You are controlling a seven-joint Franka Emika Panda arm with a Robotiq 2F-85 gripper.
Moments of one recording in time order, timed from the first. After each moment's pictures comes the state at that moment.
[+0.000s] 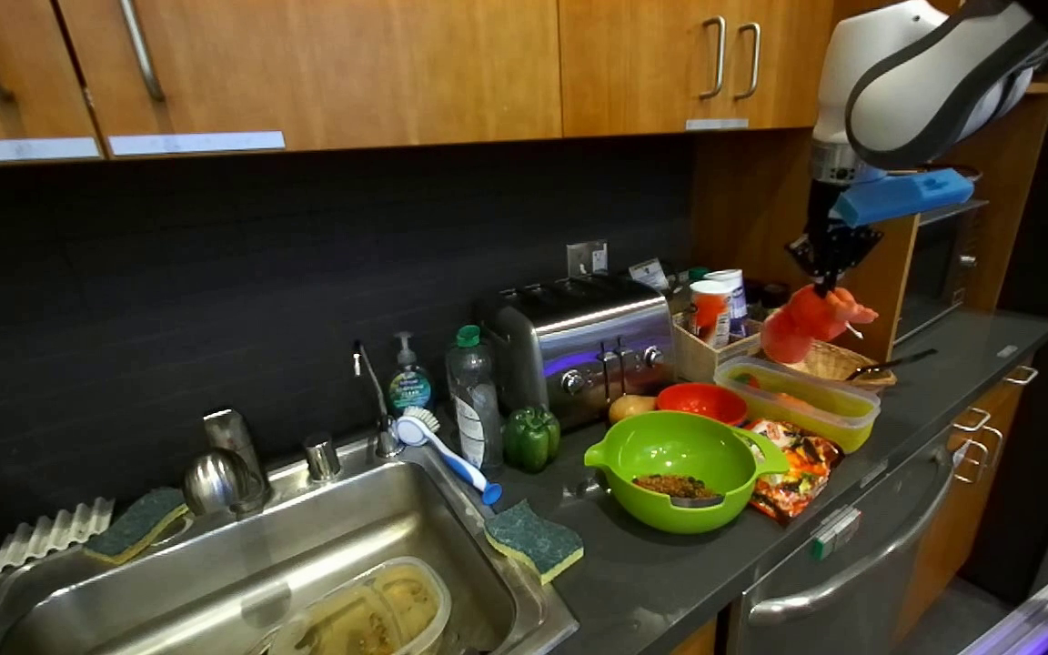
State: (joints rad) arm -0.16 -0.45 0.05 -2.72 -0.29 2.47 0.42
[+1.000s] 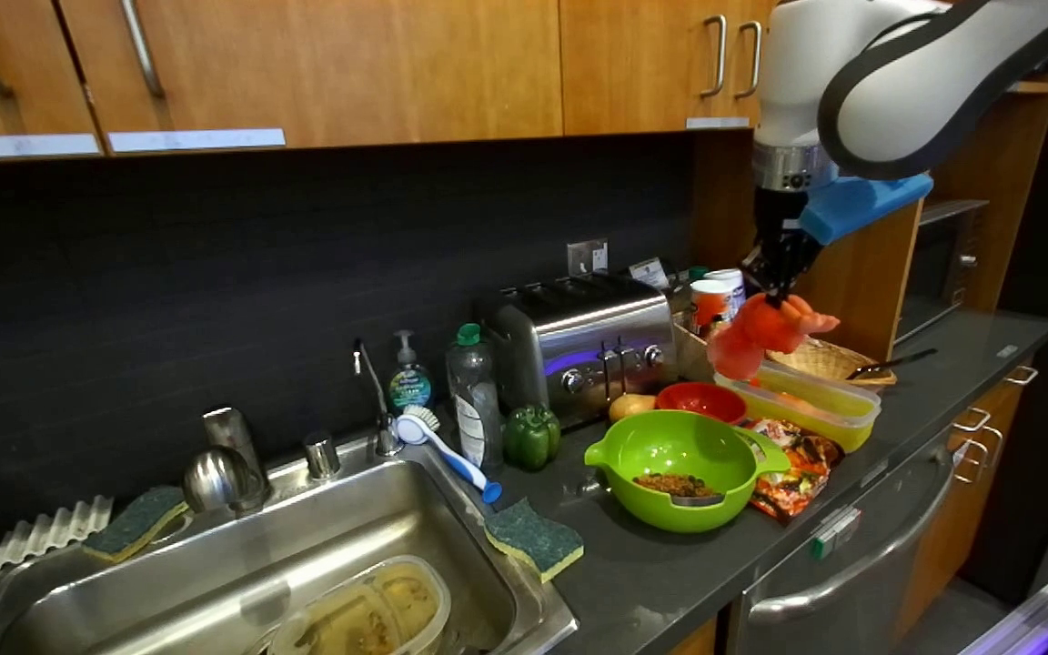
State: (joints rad) arm -0.03 -0.51 0.27 -2.73 -0.29 2.40 0.46
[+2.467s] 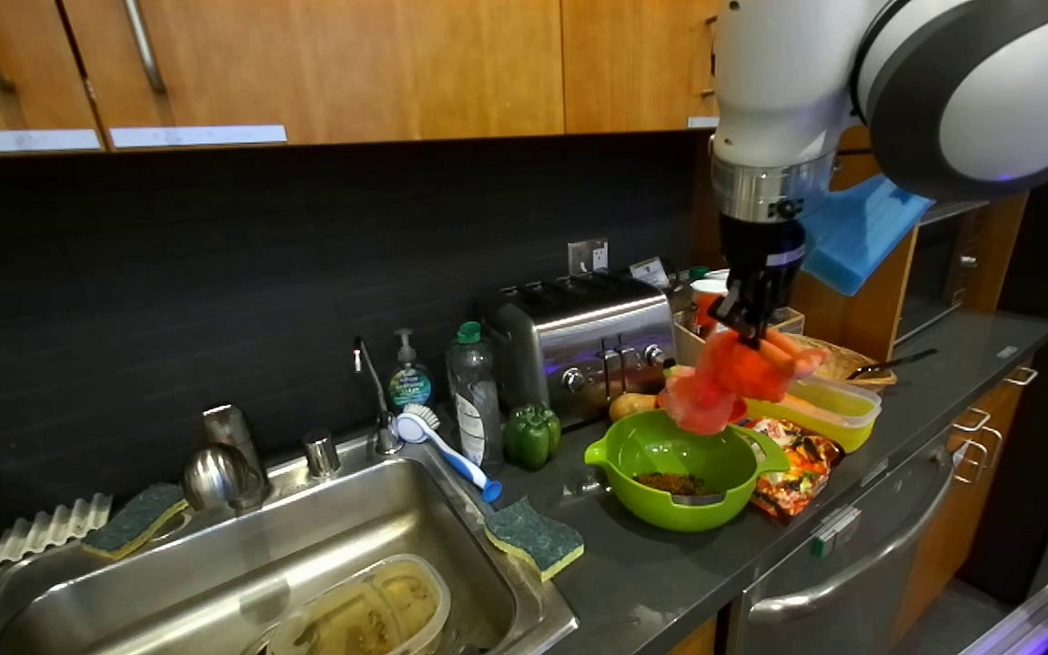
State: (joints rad) arm 0.27 -0.56 0.44 -2.73 -0.26 2.23 0.60
